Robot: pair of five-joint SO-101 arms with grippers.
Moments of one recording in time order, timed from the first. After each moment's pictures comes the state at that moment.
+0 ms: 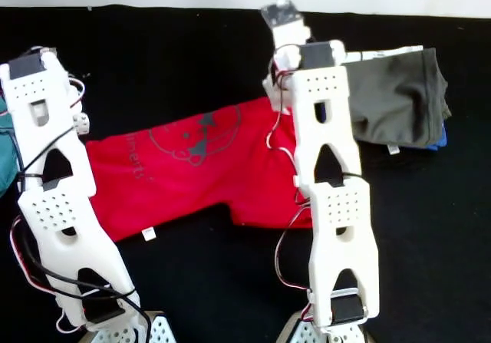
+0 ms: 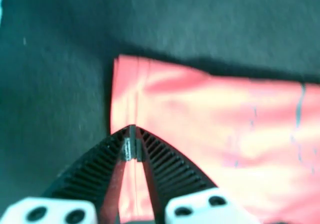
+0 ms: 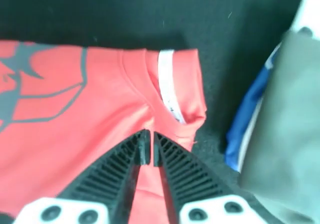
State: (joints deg) left arm -27.6 44.9 -48.5 97.5 -25.9; right arm -15.3 50.5 -75.3 99.2 12.6
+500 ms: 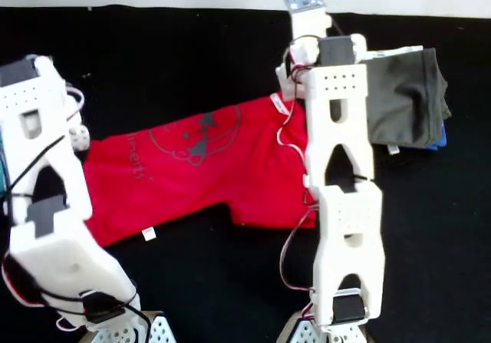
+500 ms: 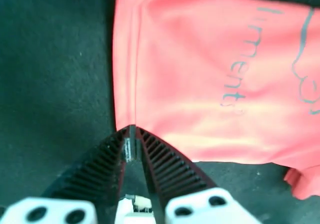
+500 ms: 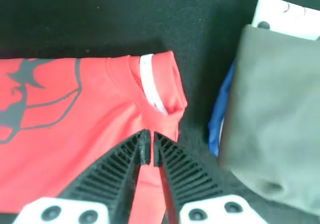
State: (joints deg) left arm -27.5 17.6 -11.4 90.3 -24.2; right arm -13.0 40.7 -68.8 100.4 9.9
